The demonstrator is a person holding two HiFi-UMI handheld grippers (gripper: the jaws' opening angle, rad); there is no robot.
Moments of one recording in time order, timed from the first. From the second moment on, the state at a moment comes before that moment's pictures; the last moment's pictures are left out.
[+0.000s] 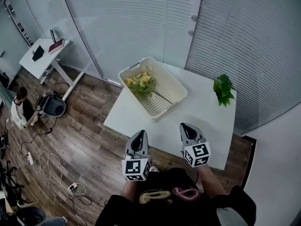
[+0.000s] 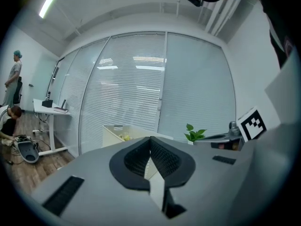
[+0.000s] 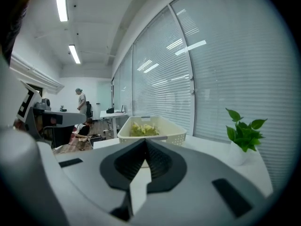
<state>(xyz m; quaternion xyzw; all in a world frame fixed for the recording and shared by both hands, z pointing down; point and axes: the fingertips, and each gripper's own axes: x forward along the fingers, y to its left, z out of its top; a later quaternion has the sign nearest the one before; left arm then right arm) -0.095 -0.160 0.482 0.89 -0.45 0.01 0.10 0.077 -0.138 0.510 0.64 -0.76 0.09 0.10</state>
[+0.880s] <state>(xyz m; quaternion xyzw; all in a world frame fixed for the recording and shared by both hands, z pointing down) -0.105 -0.218 0.469 0.86 -0.51 0.00 0.11 0.089 -0.221 0.485 0.58 -0.80 0.12 0.11</state>
